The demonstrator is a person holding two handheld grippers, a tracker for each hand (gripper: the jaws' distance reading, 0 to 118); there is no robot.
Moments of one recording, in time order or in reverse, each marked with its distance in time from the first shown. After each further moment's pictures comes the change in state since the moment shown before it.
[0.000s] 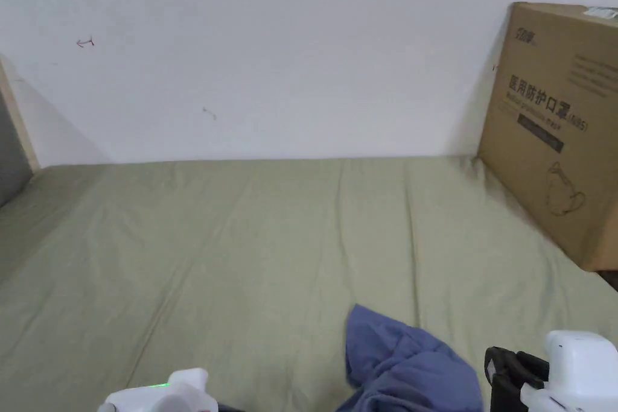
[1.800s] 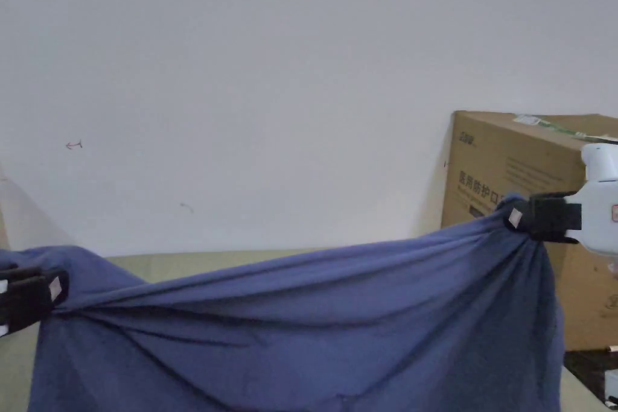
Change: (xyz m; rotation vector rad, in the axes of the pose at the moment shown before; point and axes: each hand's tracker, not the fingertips) left arm -0.017 0.037 0.395 0.853 -0.035 -0.149; right arm 0.085 0.256 0.072 0.177 0.145 0.067
